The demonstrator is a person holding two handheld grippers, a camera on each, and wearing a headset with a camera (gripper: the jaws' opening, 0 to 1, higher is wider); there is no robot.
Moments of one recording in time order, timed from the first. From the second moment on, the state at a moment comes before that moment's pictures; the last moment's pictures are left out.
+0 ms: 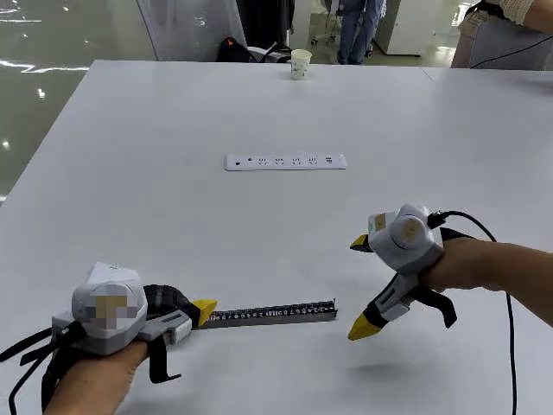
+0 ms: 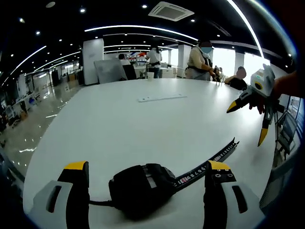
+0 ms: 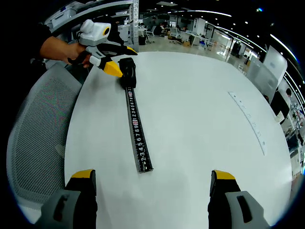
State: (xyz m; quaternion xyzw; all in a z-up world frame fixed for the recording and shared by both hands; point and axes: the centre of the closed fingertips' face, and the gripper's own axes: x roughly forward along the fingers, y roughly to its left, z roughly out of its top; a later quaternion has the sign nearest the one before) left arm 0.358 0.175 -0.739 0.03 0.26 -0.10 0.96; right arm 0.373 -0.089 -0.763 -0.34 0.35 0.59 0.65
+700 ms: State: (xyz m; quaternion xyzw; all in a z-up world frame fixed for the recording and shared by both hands) left arm 0.359 0.183 -0.754 0.00 0.20 -0.02 0.98; right arm 0.375 -0.077 -0.784 -0.35 0.37 0.59 0.63
